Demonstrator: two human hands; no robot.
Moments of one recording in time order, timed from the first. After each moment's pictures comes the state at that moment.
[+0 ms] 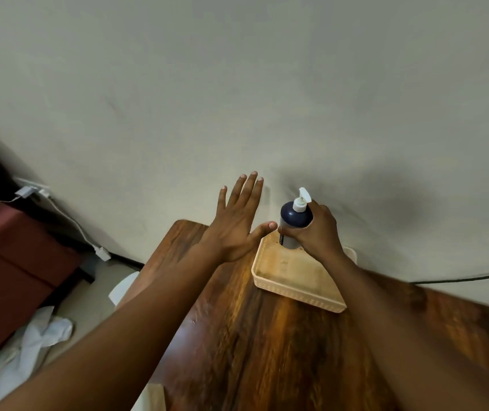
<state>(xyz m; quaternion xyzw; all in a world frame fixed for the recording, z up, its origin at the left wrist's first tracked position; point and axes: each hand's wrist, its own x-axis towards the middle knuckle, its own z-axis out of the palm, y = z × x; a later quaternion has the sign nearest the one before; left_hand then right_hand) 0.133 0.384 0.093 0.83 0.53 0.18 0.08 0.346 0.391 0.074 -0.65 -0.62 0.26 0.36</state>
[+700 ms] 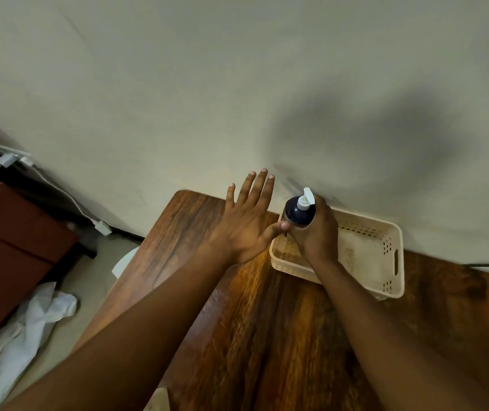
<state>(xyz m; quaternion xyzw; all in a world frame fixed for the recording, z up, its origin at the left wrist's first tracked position) 0.114 0.403 -0.014 0.82 0.54 0.12 0.11 0.295 0.411 -0.064 -0.69 -0.56 0.22 0.39</state>
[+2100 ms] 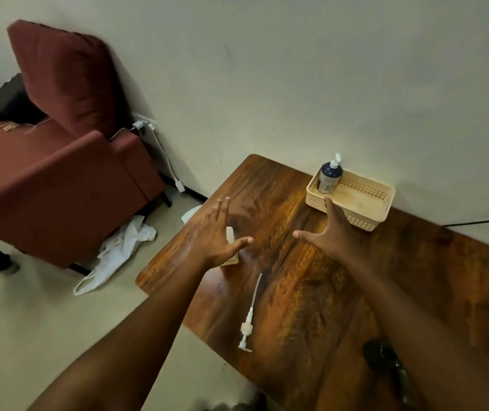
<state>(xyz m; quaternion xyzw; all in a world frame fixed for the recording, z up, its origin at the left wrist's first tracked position) 0.021 0.027 0.081 0.64 0.73 0.17 0.18 0.299 0.112 0.100 -0.62 -0.70 0.31 0.14</state>
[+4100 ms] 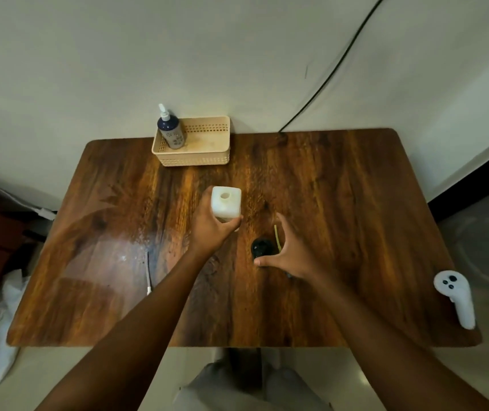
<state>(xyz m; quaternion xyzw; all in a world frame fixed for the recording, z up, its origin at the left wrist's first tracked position) 0.311 0.011 0.022 0.68 0.55 0.33 0.35 0.514 -0.089 0.021 -0.72 -0.51 0.43 0.19</state>
